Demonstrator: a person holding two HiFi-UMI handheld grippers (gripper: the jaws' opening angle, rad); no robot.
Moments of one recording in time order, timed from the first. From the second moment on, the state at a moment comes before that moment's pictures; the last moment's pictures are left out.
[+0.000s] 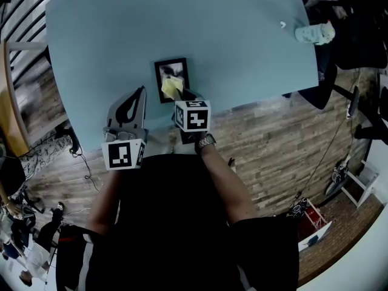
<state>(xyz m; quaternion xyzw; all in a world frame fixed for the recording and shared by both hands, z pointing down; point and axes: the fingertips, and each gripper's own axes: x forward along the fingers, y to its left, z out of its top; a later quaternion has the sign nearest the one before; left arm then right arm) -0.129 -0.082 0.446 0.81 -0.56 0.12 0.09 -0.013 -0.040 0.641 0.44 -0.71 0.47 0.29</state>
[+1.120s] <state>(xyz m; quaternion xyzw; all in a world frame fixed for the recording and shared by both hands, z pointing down) -0.134 -0.087 0.438 0.81 -0.57 0.12 0.09 -0.049 -0.043 0.604 0.40 -0.75 0.45 0.28</state>
